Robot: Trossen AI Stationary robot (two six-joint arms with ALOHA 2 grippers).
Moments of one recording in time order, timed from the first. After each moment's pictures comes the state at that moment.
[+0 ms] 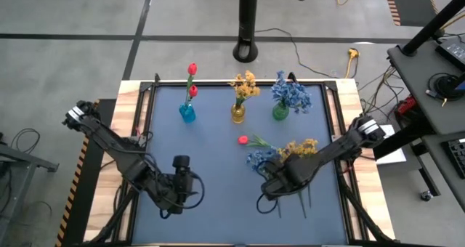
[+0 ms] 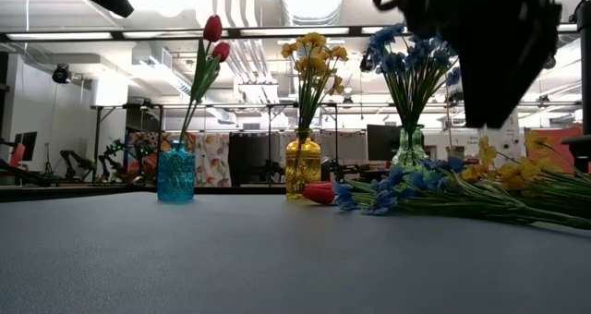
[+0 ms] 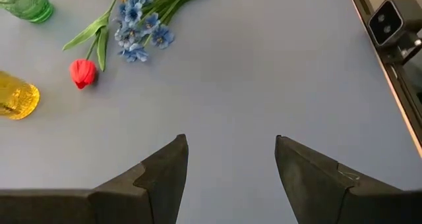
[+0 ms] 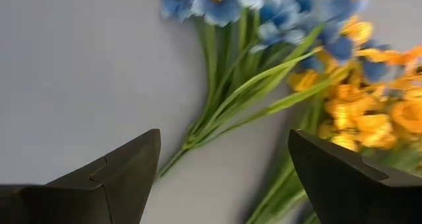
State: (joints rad) left arm -0.71 1.34 1.05 -0.68 -0.49 -0.43; right arm 0.48 1.81 1.37 -1.12 0.23 1.22
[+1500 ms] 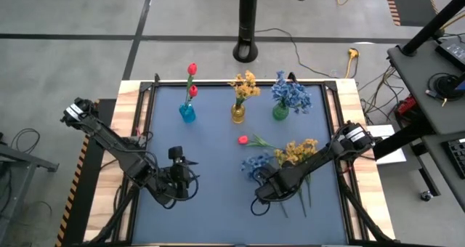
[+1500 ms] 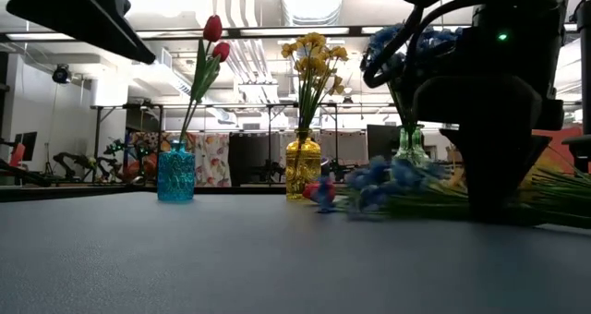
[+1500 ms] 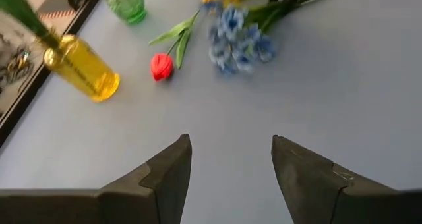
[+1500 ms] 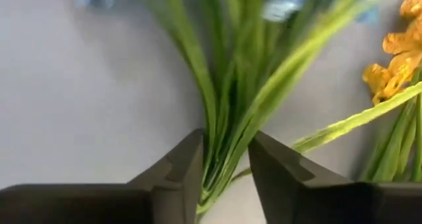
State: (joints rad) left arm -0.71 1.28 0.81 -0.50 -0.78 -0.51; right arm 0.46 1.96 1.26 -0.88 0.21 1.26
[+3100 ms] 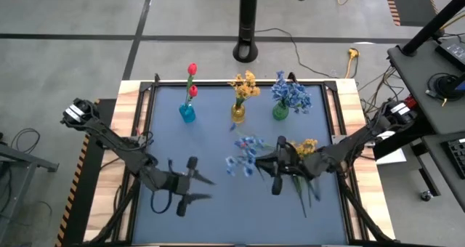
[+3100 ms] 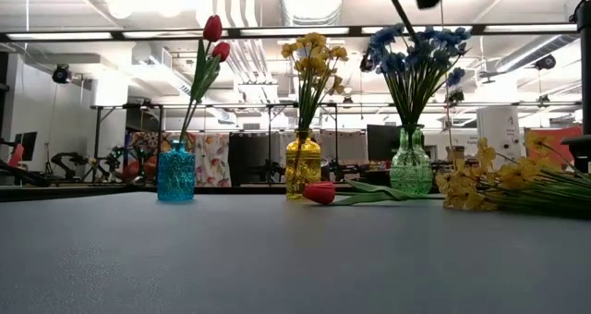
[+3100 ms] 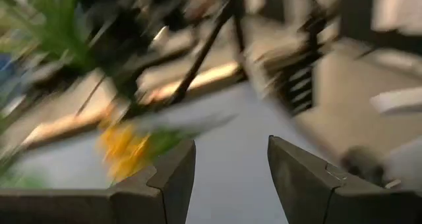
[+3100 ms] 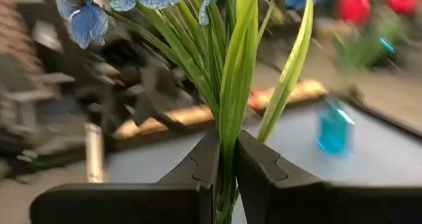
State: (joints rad) left arm -0.65 1.29 0.67 0.46 -0.44 0.14; right arm 0.49 1.36 0.74 0.62 0.62 0.17
